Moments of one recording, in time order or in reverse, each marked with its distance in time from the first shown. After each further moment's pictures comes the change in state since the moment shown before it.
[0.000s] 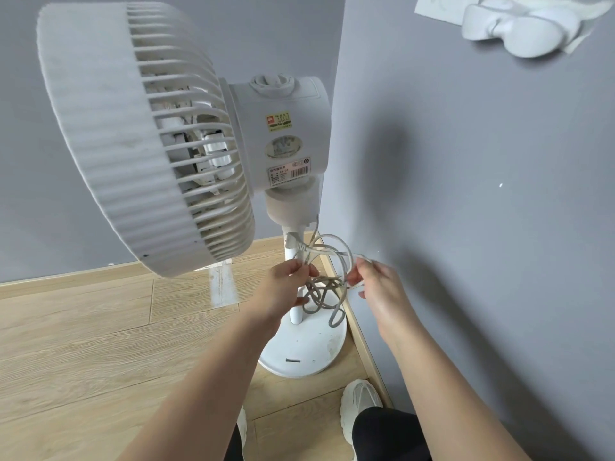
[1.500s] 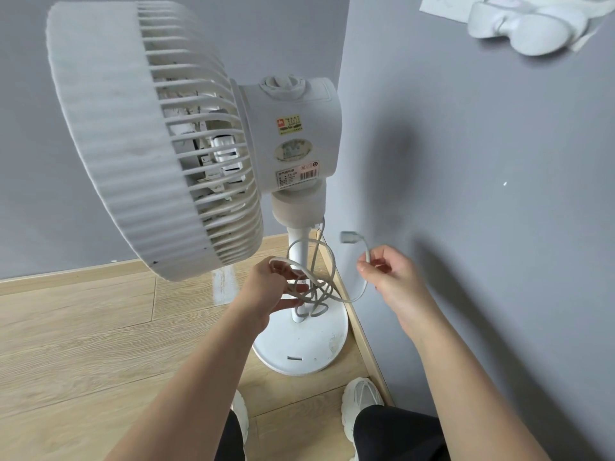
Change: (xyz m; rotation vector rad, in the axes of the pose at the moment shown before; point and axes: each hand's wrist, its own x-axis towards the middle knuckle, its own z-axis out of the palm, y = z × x) left_hand -0.002 0.001 -0.019 -0.108 0.120 -0.150; right_hand 0.001 -0.003 -0.023 -0.079 -0.103 -0.159
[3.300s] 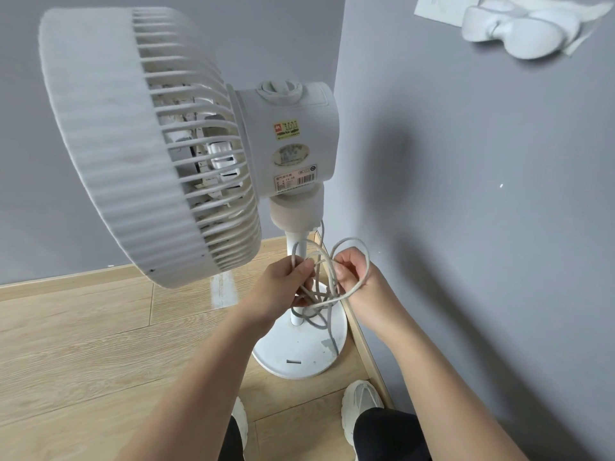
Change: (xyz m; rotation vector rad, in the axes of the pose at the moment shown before) left_hand -0.007 0.005 0.010 0.121 -0.195 0.178; right_hand -0.001 0.003 0.028 -0.175 -0.158 -0.163
